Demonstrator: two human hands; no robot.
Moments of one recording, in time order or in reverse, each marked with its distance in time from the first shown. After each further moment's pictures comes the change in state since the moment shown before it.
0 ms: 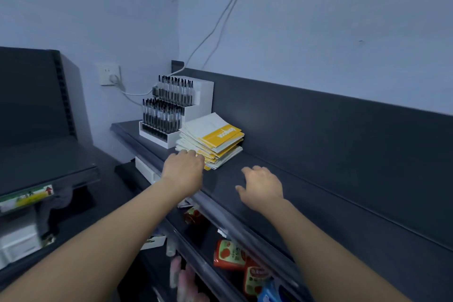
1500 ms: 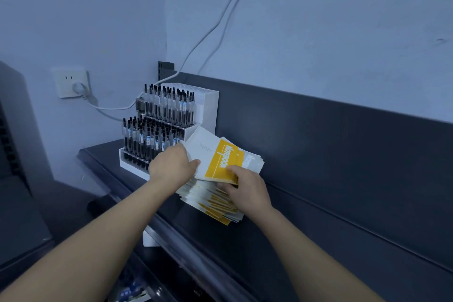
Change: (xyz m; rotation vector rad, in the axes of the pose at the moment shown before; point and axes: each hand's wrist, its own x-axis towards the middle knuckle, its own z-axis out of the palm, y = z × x) left_hand 0.197 -0.108 0.077 -0.476 0.023 -0.278; right_hand 0.194 -0.057 0.045 0.455 0.128 0.089
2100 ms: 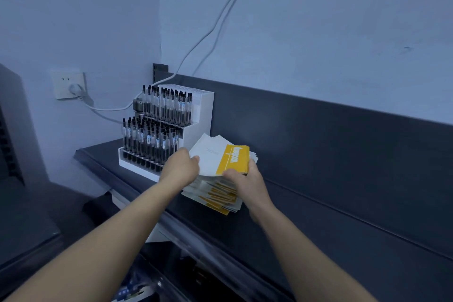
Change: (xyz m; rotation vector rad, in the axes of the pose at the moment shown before) left_hand -0.025 0.003 -0.007 -0.455 -0.151 -0.052; right_hand -0.035 -0.029 -0.012 0.813 0.102 0.269
